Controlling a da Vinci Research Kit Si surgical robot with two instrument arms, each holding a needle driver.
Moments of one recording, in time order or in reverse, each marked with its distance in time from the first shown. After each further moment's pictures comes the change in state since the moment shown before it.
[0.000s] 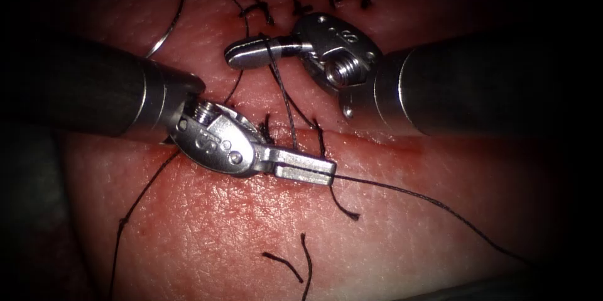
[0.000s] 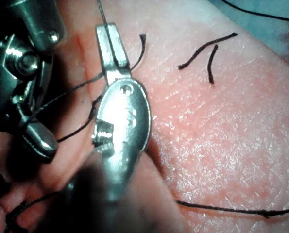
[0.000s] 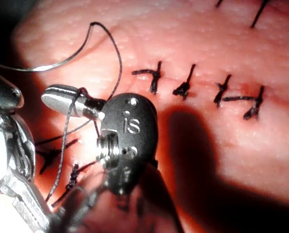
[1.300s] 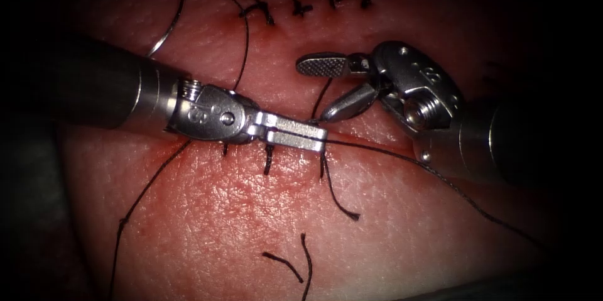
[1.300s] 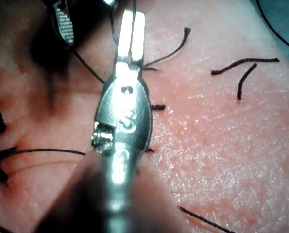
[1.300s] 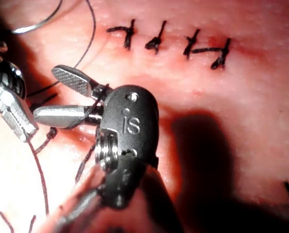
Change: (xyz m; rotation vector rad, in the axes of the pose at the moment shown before) right arm 0.001 -0.006 -0.006 0.019 -0.023 -0.204; left arm 0.000 -0.003 -0.002 -0.072 0.220 -0.130
